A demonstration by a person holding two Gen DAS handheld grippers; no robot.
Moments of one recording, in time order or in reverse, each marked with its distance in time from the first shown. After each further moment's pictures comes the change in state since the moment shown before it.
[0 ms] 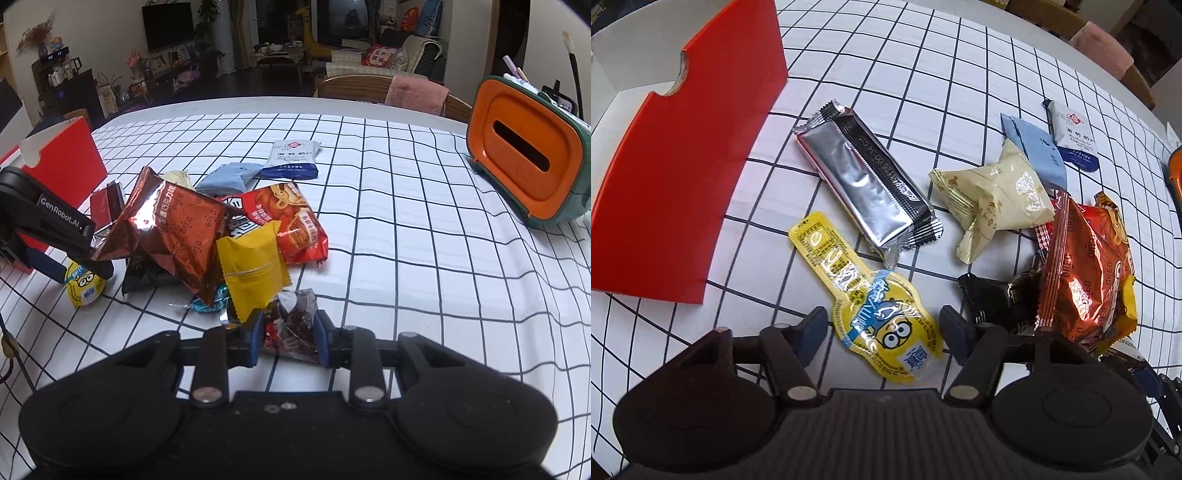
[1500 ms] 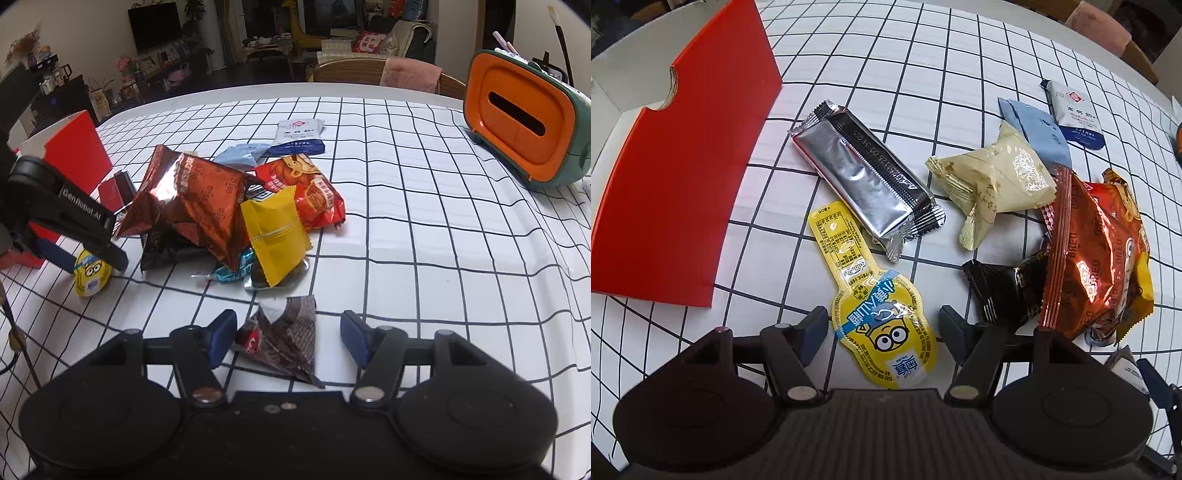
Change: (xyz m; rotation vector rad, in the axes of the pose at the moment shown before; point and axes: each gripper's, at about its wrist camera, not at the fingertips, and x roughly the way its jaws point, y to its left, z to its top) left arm 0.003 -0.015 -0.007 0.064 -0.007 0.086; right arm 0.001 0.015 -0.019 0.069 0.028 0.003
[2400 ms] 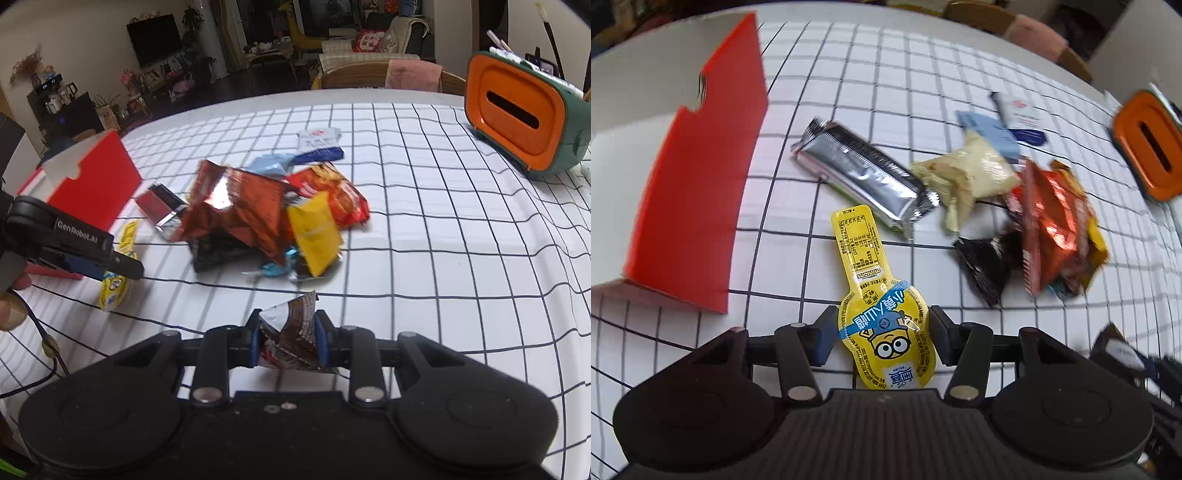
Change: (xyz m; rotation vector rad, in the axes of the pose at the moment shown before) left arm -0.031 0.043 -0.021 0.138 -0.087 -0.199; right arm -0.040 0.022 -0.004 0.056 -0.011 0.062
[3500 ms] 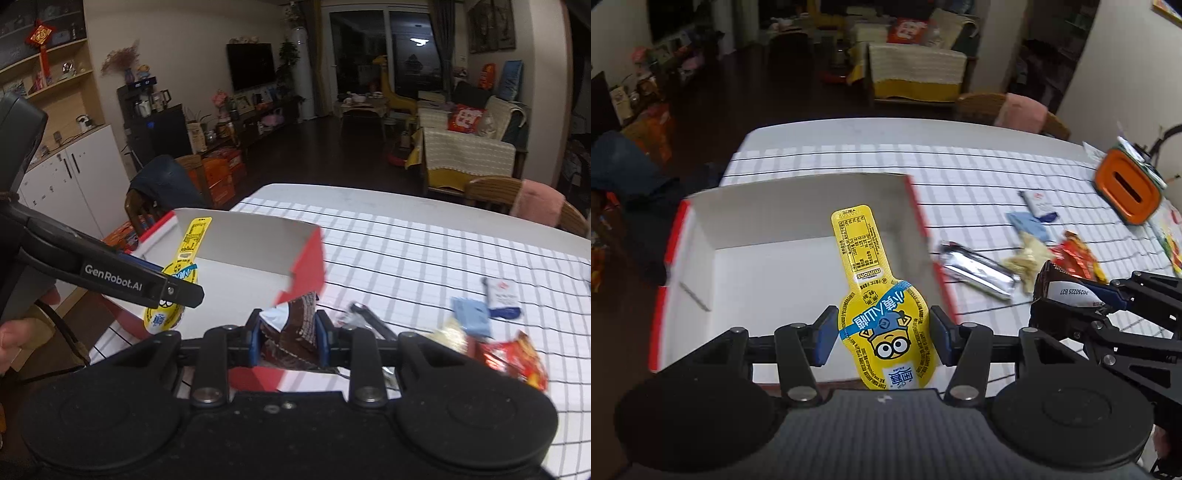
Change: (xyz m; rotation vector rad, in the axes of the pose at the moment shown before) left arm -0.148 0.160 0.031 0.145 -0.222 0.013; right arm -0.006 0.234 0.100 -0.224 -0.141 0.159
